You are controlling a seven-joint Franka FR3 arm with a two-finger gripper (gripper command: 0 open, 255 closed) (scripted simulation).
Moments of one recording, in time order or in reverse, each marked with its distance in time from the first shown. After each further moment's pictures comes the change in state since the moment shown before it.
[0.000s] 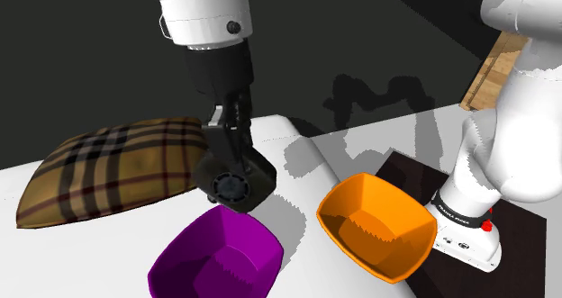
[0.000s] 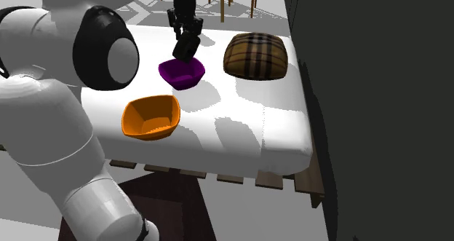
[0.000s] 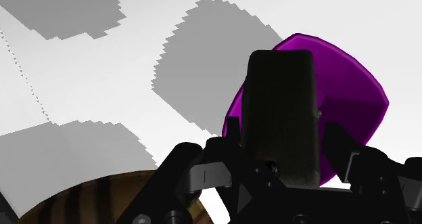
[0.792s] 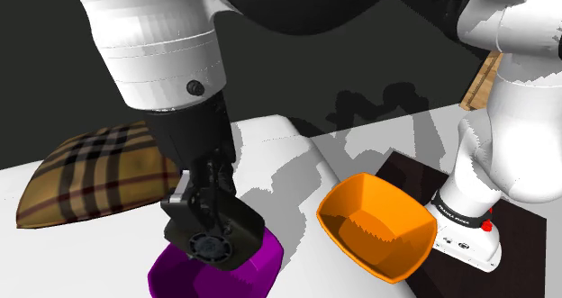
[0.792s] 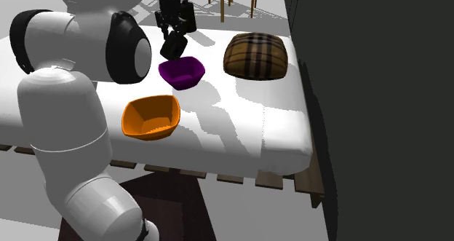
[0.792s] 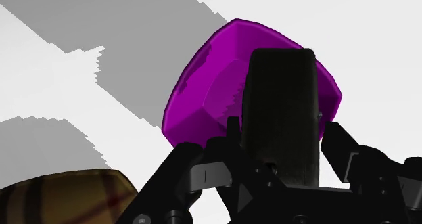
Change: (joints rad) arm 0.114 0.131 0.055 0.096 -0.063 0.036 0.159
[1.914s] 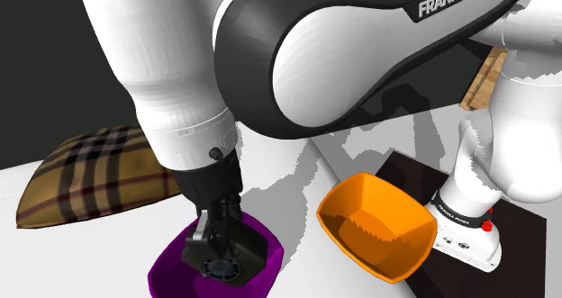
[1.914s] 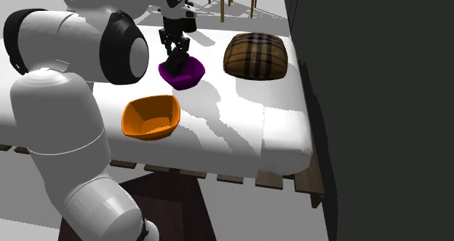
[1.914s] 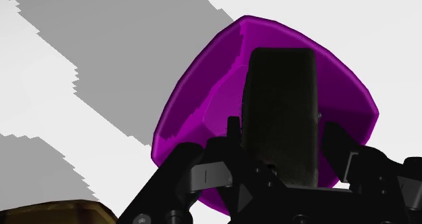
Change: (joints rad) arm -0.018 -0.030 -0.005 -0.216 0.015 0.188 -0.023
